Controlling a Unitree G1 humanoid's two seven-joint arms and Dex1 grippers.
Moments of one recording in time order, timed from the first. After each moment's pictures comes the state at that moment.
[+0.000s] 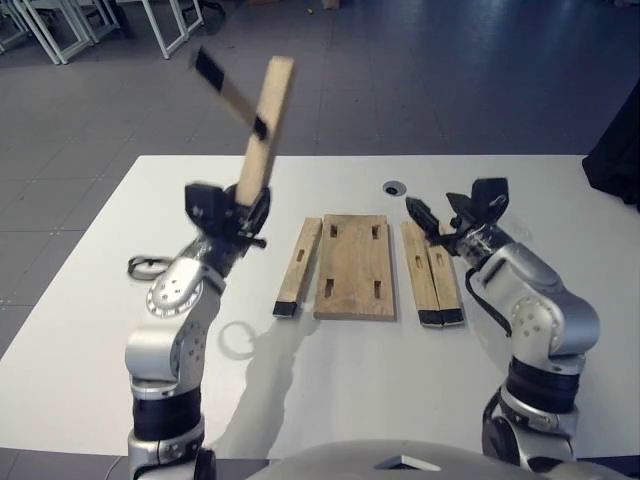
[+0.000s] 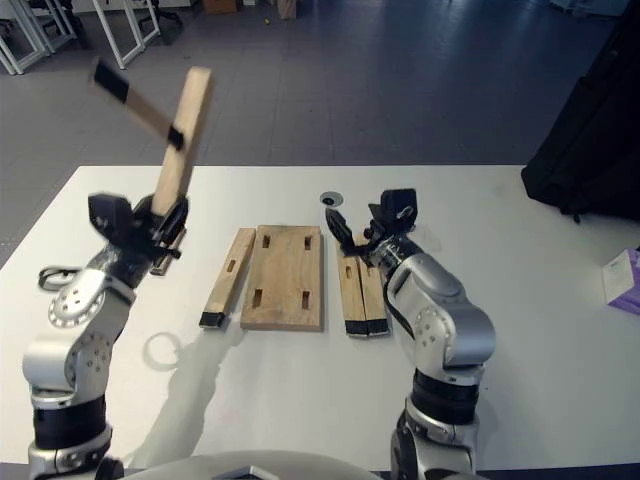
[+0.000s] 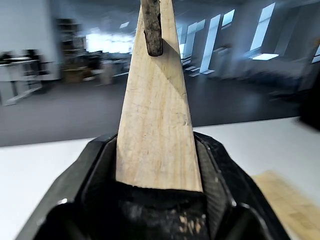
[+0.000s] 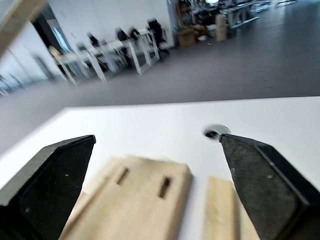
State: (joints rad) left arm -0.17 0.28 0.18 -0.49 -0.49 0.62 -0.25; right arm -0.35 -0.04 -0.25 -0.47 0.47 0.99 0.27
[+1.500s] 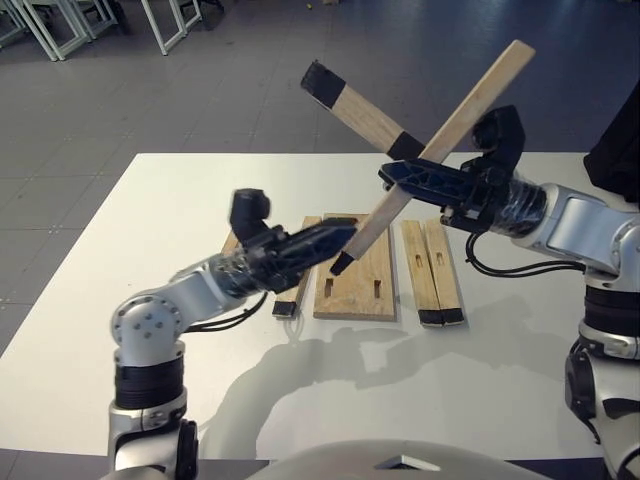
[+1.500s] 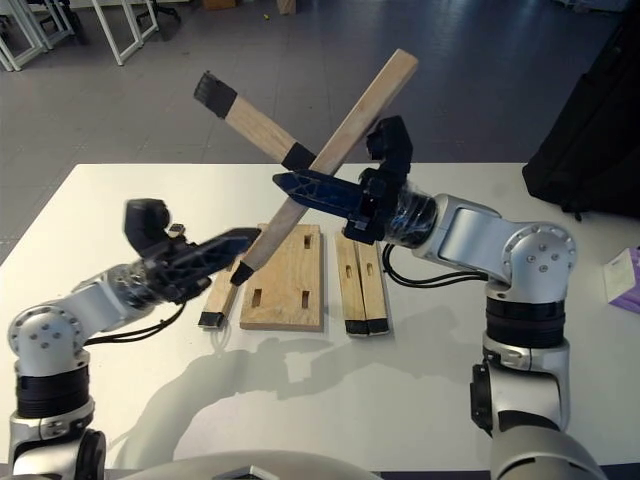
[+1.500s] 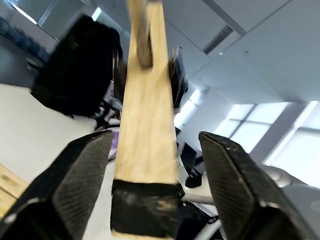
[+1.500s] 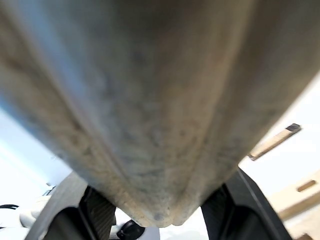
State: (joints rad) left arm -0.23 0.45 0.24 -0.33 -1.51 1.01 -0.62; right arm -0.62 -0.56 -0.10 -0.12 1.81 1.14 0.18
